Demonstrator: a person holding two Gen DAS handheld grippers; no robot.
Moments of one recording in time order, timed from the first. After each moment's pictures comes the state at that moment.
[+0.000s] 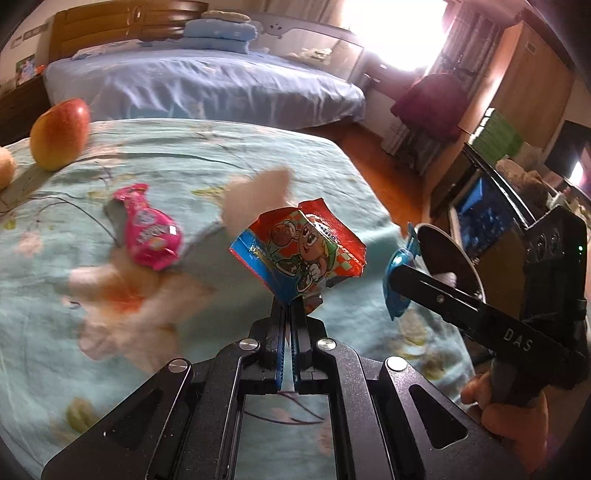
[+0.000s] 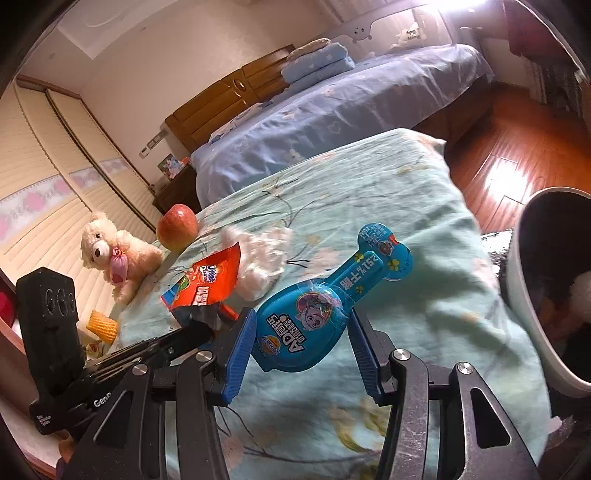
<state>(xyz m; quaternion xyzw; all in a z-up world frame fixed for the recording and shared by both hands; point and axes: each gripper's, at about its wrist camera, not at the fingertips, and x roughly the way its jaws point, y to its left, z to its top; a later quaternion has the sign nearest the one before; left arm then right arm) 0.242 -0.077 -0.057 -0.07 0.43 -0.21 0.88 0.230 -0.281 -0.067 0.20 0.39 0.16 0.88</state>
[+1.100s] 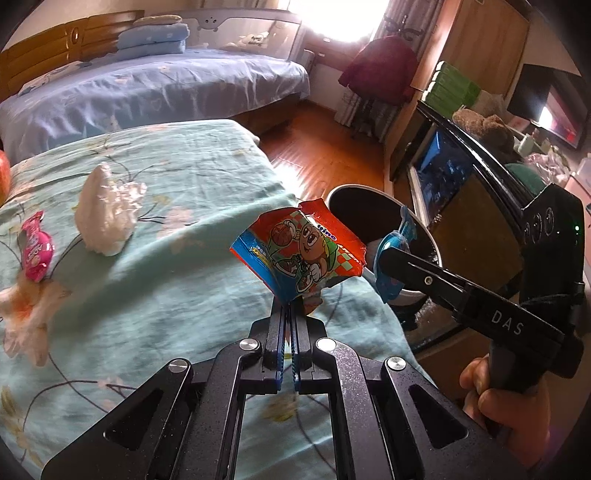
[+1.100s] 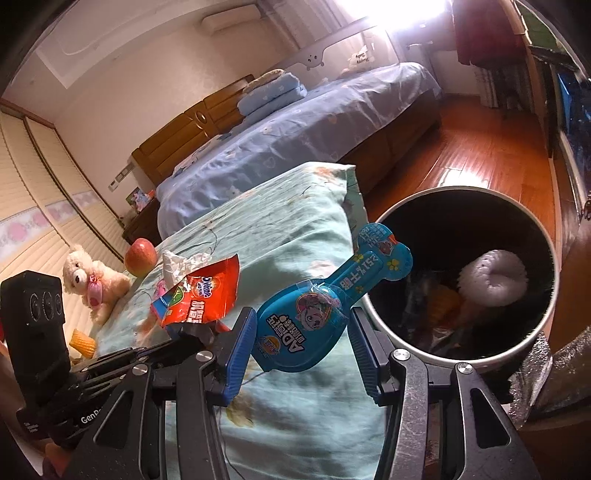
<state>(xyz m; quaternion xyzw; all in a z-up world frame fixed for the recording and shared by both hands) 0.210 -0.187 -0.048 0.00 0.43 -0.28 0.86 0.176 -0.380 -0.062 0.22 0.36 0.08 0.90</state>
